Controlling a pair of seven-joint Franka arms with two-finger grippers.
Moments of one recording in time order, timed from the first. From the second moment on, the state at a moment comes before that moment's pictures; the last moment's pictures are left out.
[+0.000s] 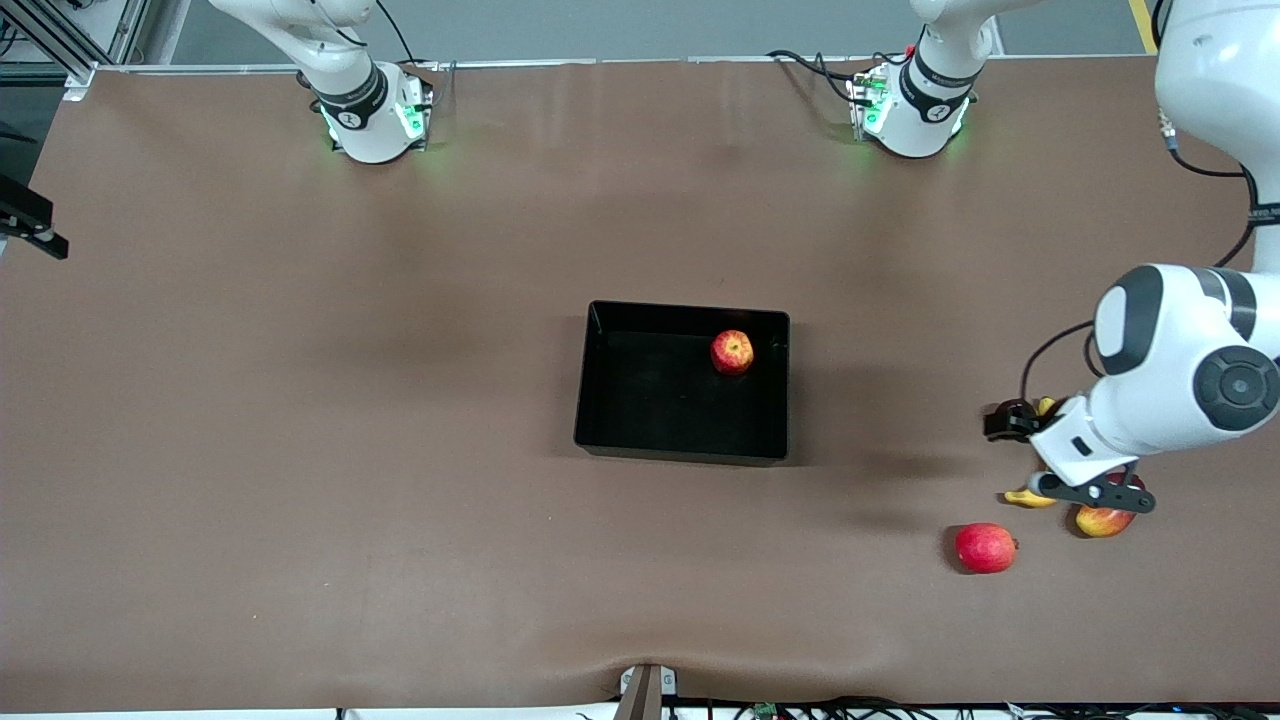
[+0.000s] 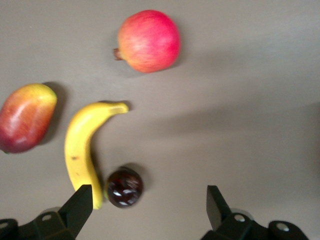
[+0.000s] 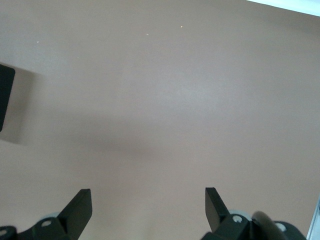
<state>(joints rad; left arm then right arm) 0.30 0.56 -0.37 -1.56 0.26 2.00 0.08 -0.14 0.05 0.02 -1.38 0.00 1.46 -0.34</state>
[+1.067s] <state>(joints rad) 0.49 0.74 -0.36 -1.57 0.41 2.25 0.47 -0.12 0.05 0.03 -1.38 0.01 1.39 -0.34</state>
